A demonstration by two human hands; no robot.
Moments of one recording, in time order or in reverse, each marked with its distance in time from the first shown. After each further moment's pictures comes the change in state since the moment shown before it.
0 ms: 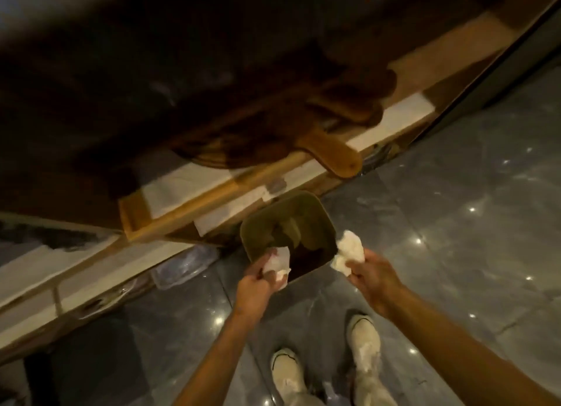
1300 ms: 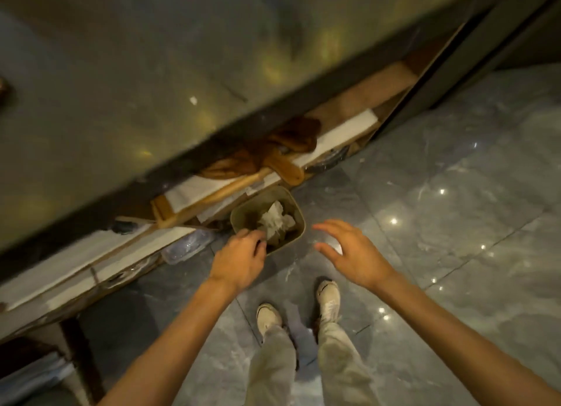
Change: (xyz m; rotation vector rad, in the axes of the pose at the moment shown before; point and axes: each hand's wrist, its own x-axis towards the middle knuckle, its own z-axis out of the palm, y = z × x) left_hand -0.150 0.142 -0.014 1.080 -0.158 0.424; right_hand -0.191 -0.122 -0.042 -1.208 -0.191 -0.676
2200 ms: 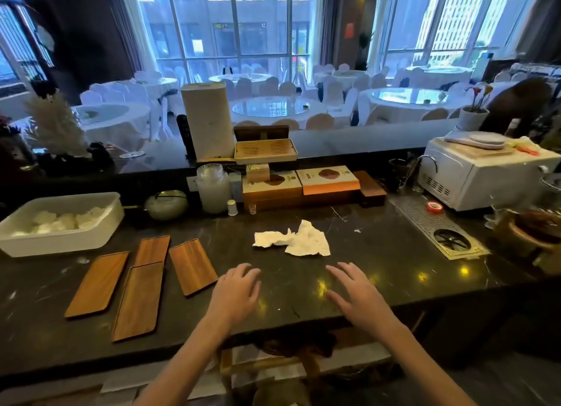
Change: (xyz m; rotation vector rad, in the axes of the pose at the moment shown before) left_hand -0.216 0.149 -0.321 0.169 0.797 0.079; right_hand -0.090 -0.258 -0.308 -0.350 0.345 -0.496
